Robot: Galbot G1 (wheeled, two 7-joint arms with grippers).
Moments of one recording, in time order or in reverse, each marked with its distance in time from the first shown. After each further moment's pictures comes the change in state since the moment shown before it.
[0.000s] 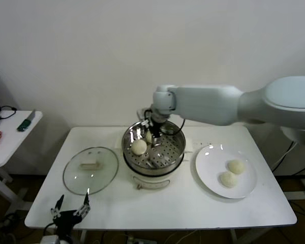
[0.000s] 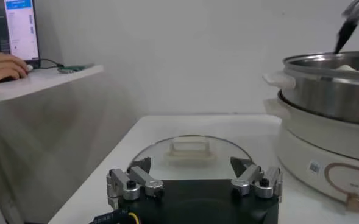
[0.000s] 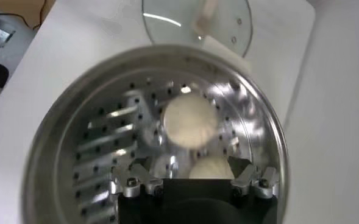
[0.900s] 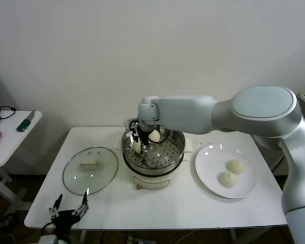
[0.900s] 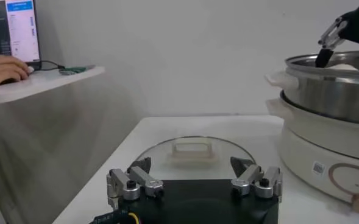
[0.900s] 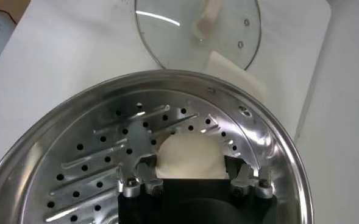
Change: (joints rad) left arm 0.000 0.019 -0.007 0.004 -0.013 -0.007 -0.005; right arm -0.120 0.204 -0.020 -0.138 0.009 -0.063 0.077
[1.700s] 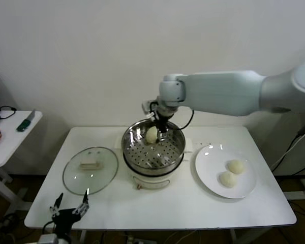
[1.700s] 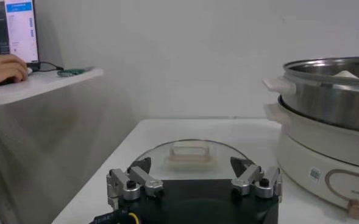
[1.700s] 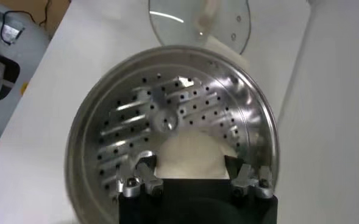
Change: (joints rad) left arm -0.005 -0.007 0.000 -0.011 -0.004 0.008 0.007; right arm 0.202 -0.161 -0.041 0.206 0.062 0.017 -0.050
